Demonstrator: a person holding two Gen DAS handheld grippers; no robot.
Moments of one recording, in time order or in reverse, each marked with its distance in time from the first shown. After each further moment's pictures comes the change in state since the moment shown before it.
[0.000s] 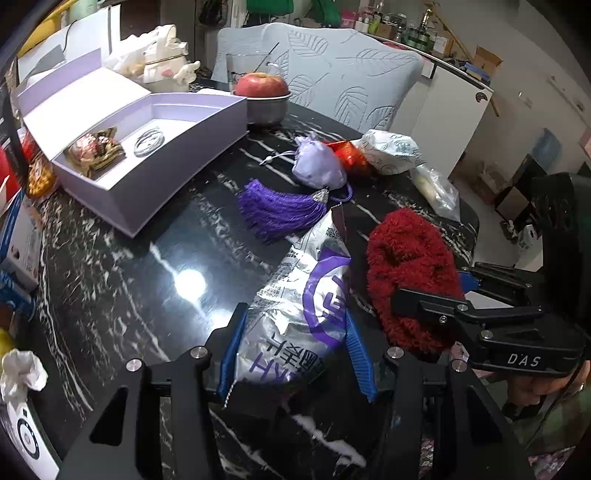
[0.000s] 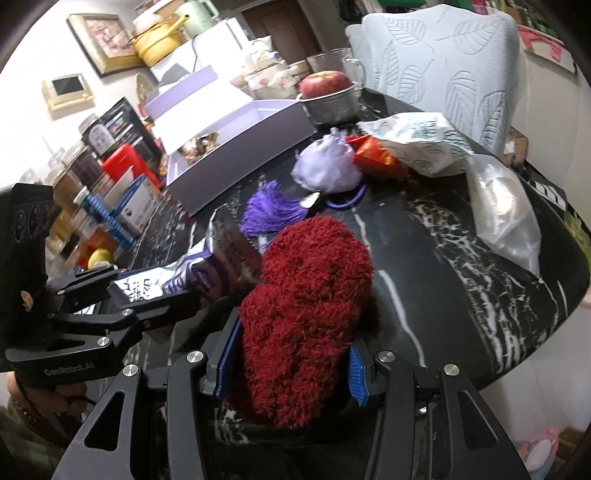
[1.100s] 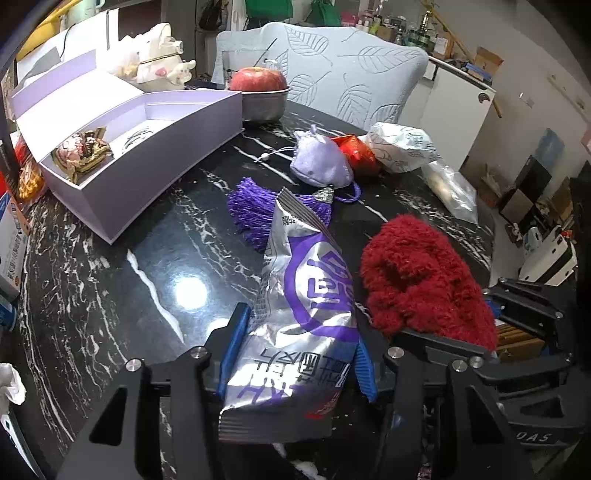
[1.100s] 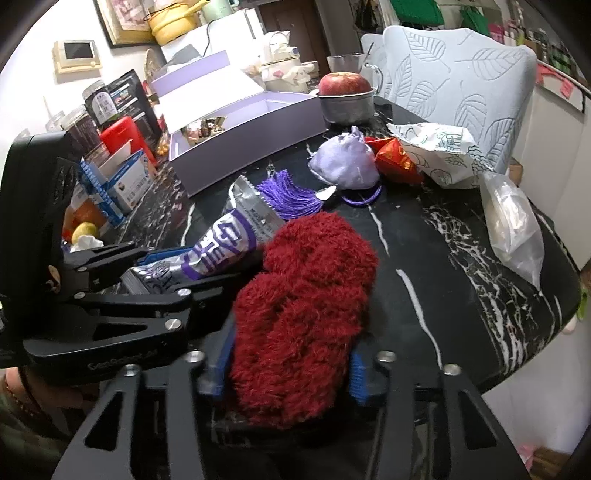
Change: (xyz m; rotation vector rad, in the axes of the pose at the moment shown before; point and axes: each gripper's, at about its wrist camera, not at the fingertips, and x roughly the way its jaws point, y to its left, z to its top) left arm 0.033 -0.003 0.001 0.015 -0.038 0.004; right arm 0.009 0.021 -0.008 -0.103 -0.004 -0.090
